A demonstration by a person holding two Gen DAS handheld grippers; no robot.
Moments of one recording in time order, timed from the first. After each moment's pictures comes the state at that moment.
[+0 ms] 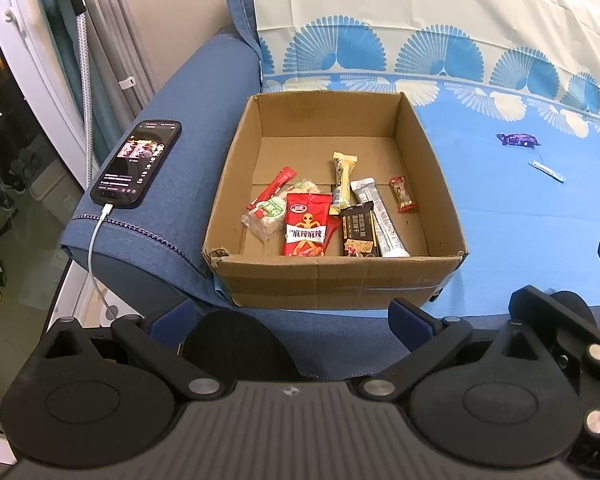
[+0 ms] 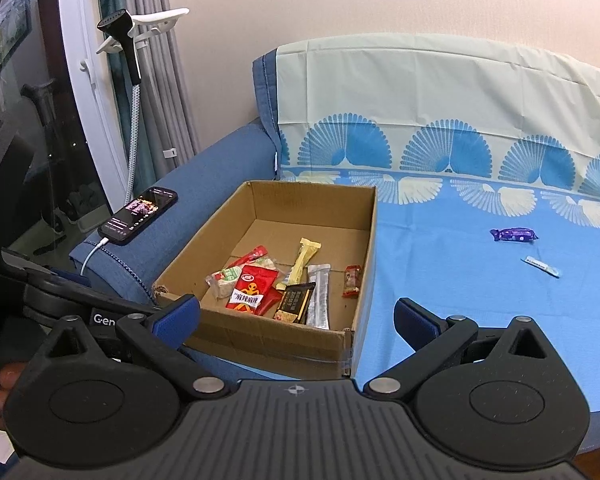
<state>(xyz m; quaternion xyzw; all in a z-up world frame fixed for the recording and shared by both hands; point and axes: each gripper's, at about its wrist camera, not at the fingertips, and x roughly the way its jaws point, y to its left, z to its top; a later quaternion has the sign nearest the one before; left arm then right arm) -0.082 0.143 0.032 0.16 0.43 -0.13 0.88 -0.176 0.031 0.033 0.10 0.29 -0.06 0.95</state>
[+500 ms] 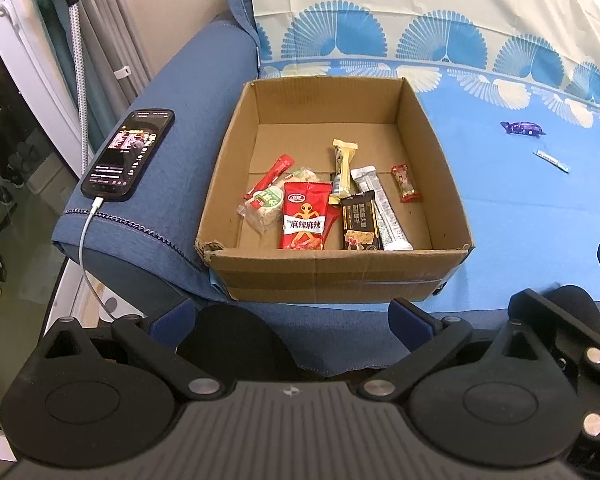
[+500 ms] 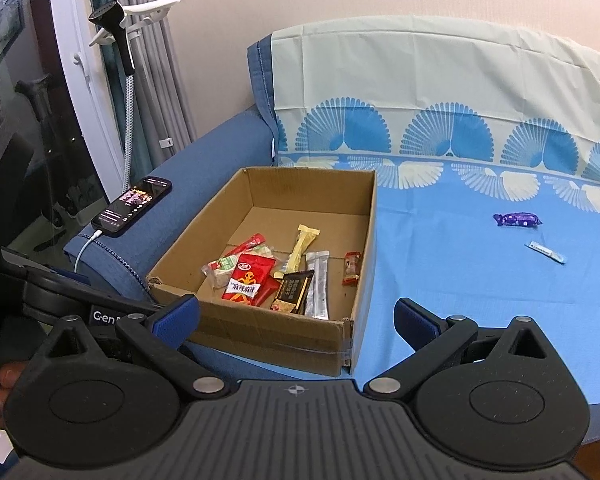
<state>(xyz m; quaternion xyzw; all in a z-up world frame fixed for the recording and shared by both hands) -0.070 0.136 0.020 0.17 0.45 -0.13 0.87 -0.165 0.023 0.022 0.11 0.31 -0.06 0.94</state>
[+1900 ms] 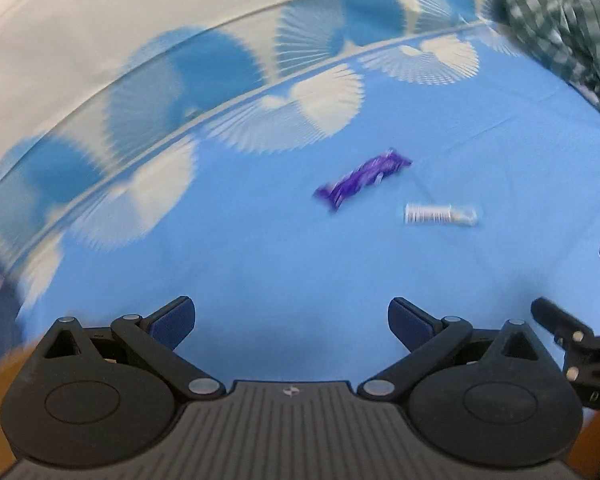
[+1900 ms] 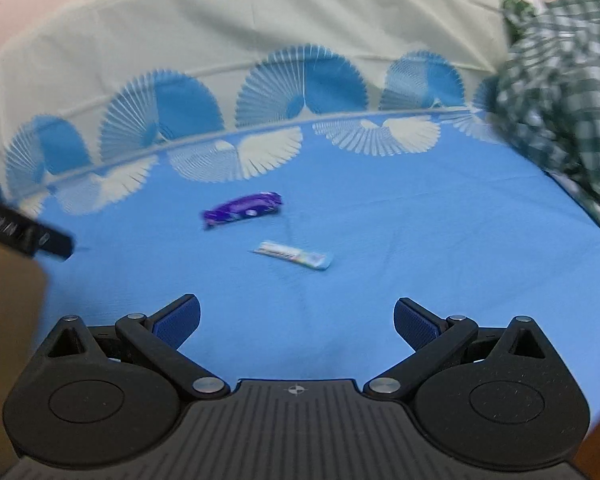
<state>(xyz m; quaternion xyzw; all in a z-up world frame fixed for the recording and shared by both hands) 0.079 -0.329 -0.099 0.34 0.38 -0.35 0.78 -0.129 -0.370 -0.129 0.16 0.33 -0.30 0.88</state>
